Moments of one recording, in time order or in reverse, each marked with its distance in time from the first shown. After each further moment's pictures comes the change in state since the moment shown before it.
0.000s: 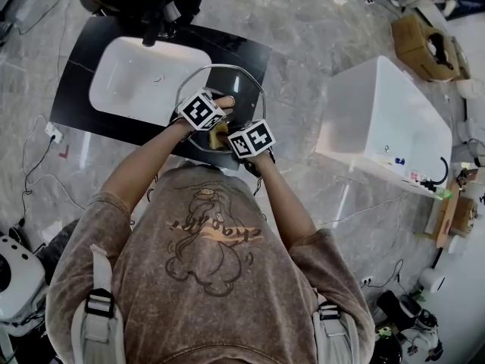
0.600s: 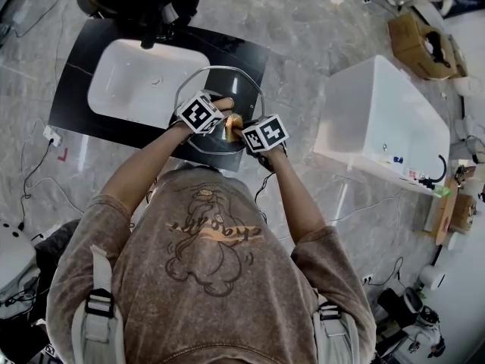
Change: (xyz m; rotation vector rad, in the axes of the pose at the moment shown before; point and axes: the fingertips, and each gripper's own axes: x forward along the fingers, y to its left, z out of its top) left arm 0.000 0.001 0.001 0.005 -0.019 0.000; right arm -0.029 -0.046 -0.001 -0.013 0.027 -0.104
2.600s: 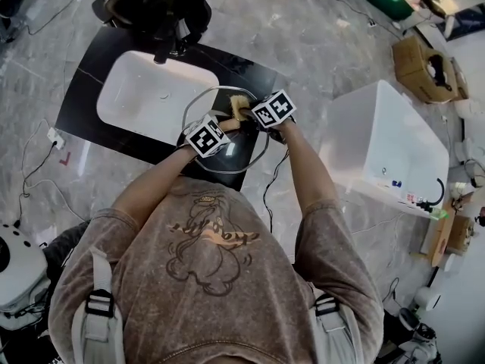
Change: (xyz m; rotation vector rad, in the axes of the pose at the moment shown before) left arm 0.003 0.005 -0.003 0.041 -0.071 0.054; right arm 0.017 -0.073 0.107 -0.270 0.018 0.059
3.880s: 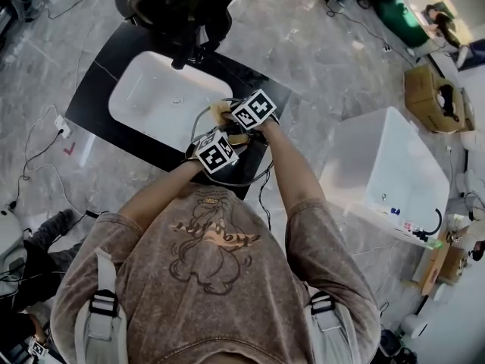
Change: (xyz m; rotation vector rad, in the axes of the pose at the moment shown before) left arm -0.001 0.000 0.003 0.033 -0.045 0.067; right arm 0.061 0.041 0.071 -0.155 0.042 0.125
